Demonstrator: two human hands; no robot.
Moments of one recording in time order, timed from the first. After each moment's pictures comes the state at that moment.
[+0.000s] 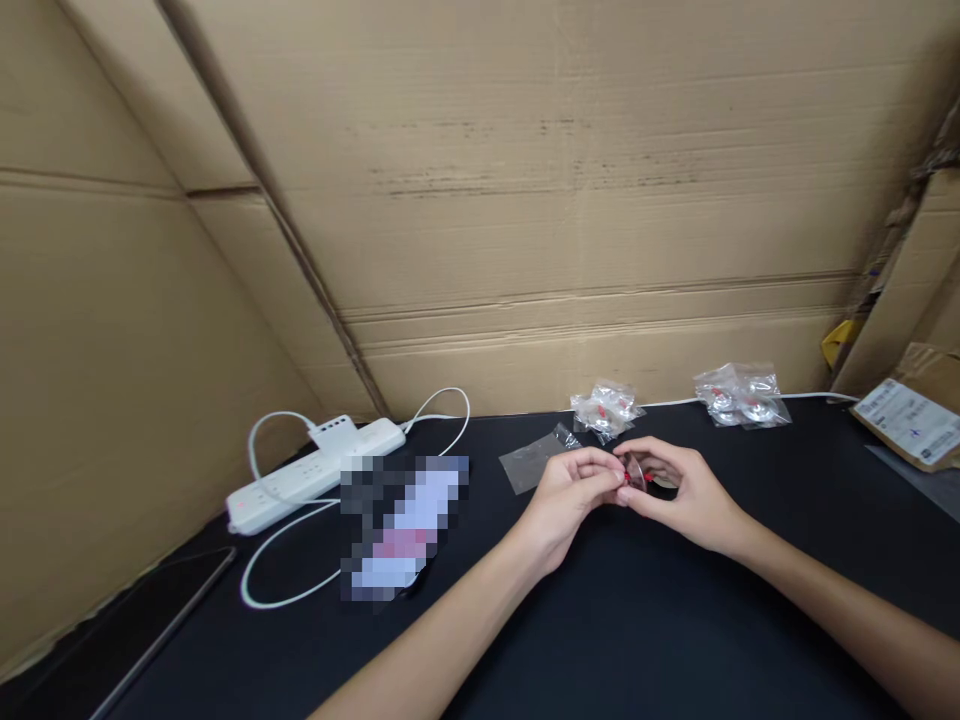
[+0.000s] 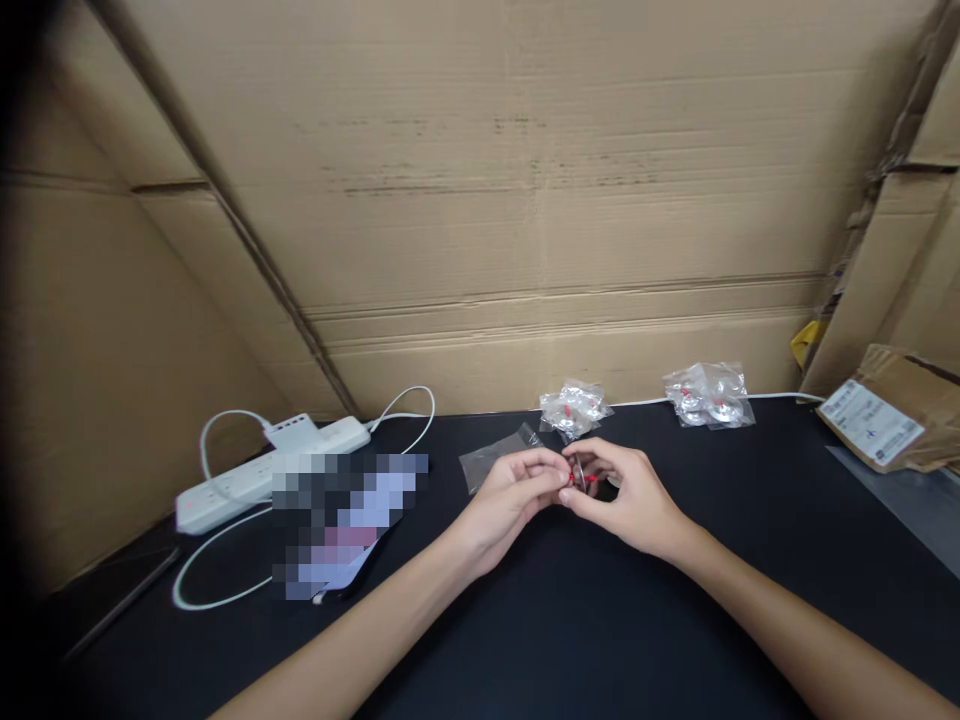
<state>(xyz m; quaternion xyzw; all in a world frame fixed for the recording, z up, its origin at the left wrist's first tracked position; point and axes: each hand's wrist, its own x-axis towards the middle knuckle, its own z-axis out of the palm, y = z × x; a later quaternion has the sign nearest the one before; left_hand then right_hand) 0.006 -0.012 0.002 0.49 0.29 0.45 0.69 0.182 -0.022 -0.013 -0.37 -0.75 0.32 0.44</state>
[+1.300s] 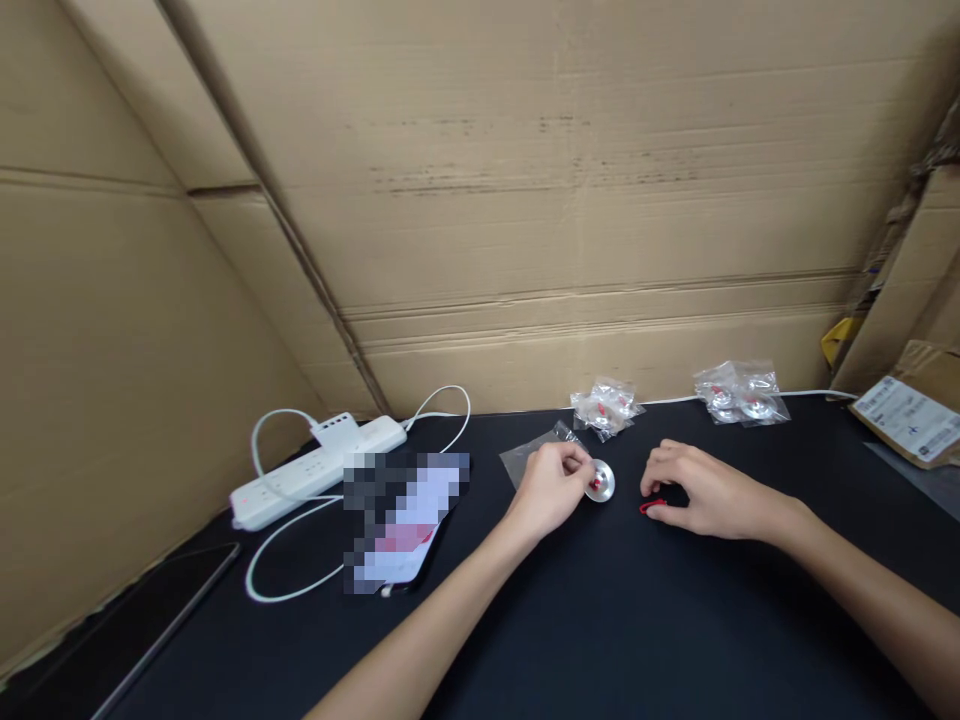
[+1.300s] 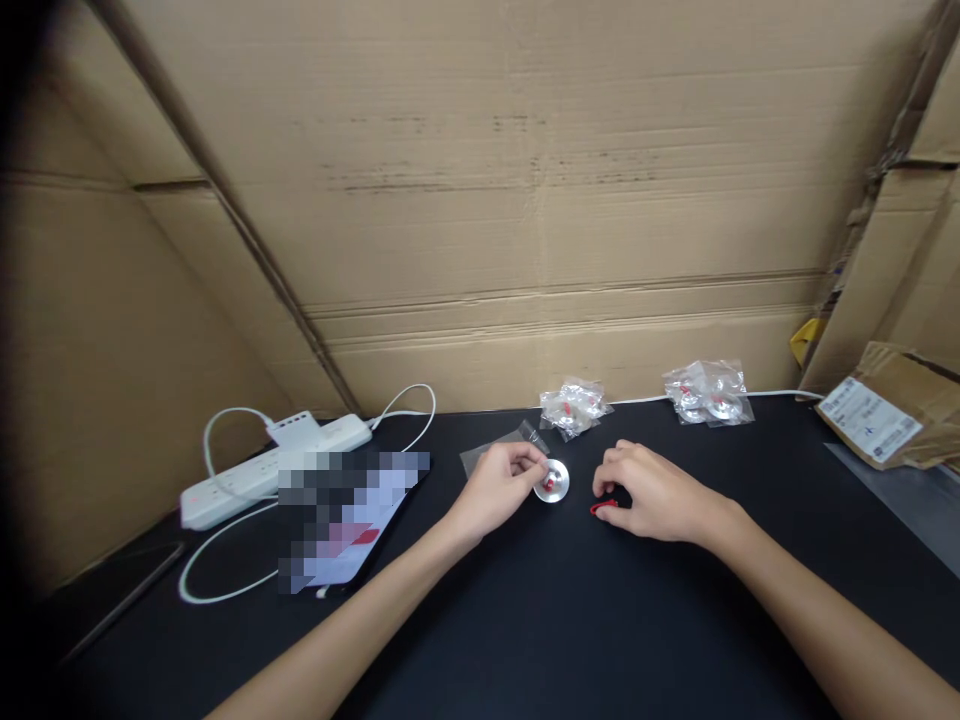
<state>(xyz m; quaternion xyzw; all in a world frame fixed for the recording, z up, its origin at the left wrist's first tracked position) -0.014 0.016 -0.013 0.69 0.51 0.35 0.37 0.215 -0.018 0.009 -0.39 -0.90 0.12 0.15</state>
